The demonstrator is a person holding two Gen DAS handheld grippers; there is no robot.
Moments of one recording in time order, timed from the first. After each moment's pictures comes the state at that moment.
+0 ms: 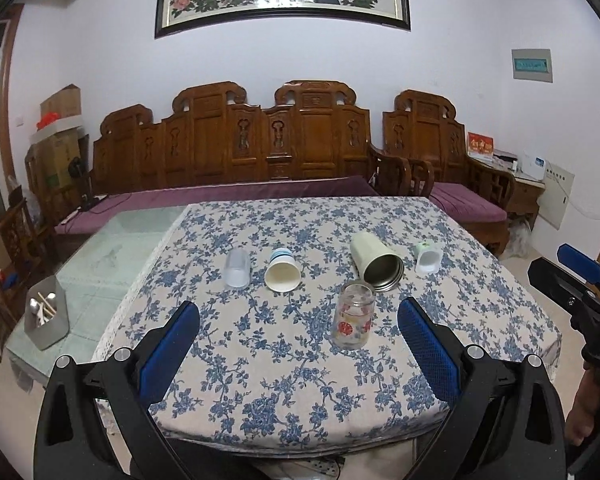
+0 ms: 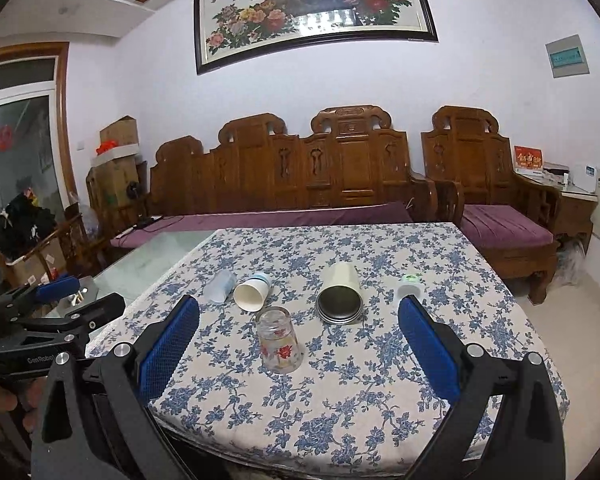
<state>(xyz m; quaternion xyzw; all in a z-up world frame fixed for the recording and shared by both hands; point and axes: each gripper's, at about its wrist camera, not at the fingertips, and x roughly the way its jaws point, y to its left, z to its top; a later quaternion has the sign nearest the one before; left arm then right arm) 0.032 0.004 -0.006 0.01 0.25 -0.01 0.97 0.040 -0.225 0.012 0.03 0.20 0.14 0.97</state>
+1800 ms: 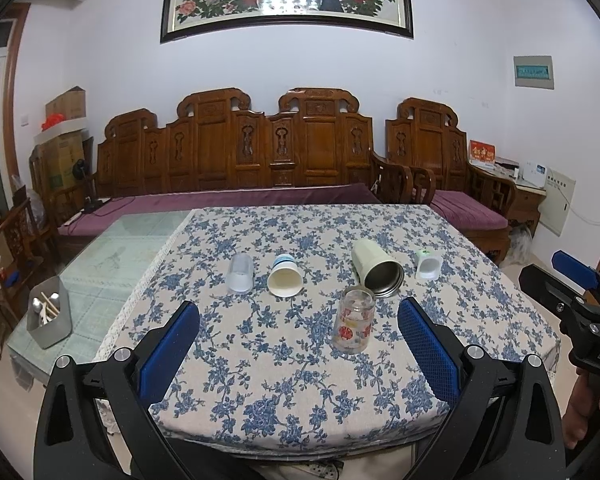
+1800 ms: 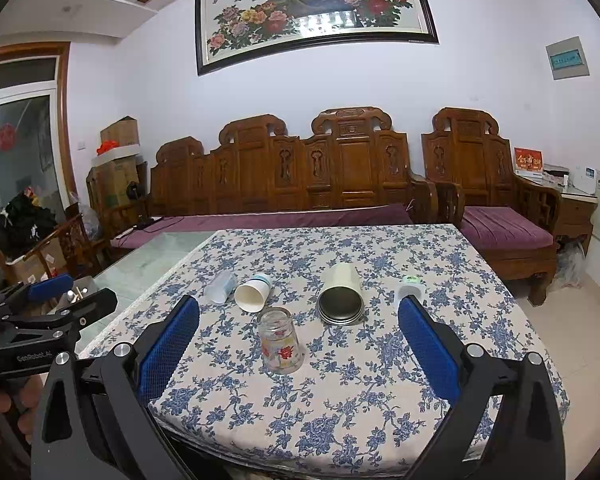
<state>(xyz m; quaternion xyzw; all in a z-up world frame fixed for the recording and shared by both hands) 0.026 0.005 0.001 0.00 0.24 -0.01 0.97 0.040 -0.219 0.015 0.03 0.20 0.14 0.97</state>
